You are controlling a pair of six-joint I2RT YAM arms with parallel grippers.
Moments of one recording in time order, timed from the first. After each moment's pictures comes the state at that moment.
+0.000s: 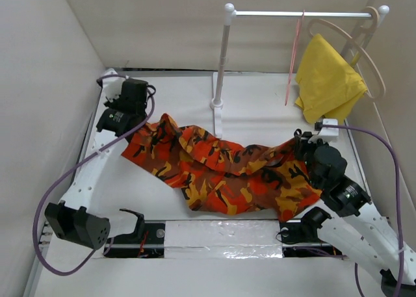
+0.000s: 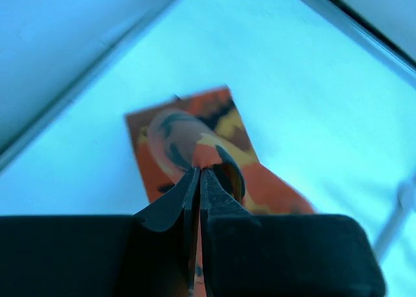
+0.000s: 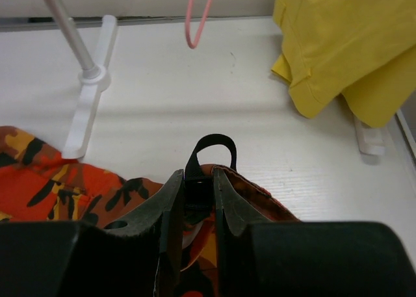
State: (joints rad) left arm -0.33 1.22 1.32 -0.81 -0.76 -0.68; right arm 0.61 0.54 0.70 -0.33 0.61 0.17
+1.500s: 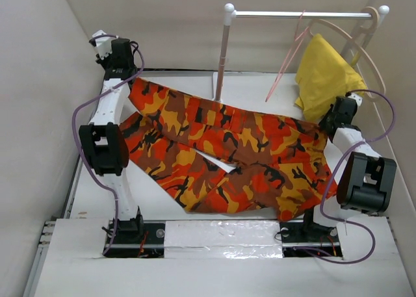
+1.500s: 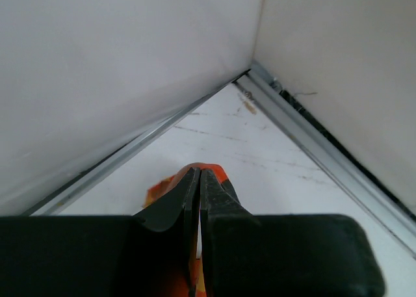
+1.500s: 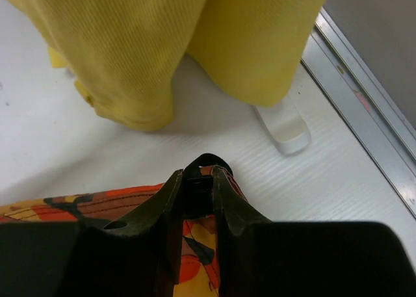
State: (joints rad) left arm 0.00 1.96 1.86 -0.31 -0.76 -0.39; right arm -0.26 1.52 0.94 -0.06 0.20 0.31
